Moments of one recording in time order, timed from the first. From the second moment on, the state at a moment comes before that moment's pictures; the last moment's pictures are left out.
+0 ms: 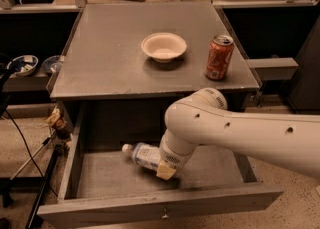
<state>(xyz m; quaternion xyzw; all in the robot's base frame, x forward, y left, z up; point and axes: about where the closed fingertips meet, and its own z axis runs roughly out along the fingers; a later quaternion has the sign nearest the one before) 0.453 -0.018 0.652 -0.59 0.80 0.05 0.12</state>
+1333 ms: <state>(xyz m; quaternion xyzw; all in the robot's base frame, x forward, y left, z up) 0.467 -0.033 0.648 -0.55 0.83 0.05 0.10</state>
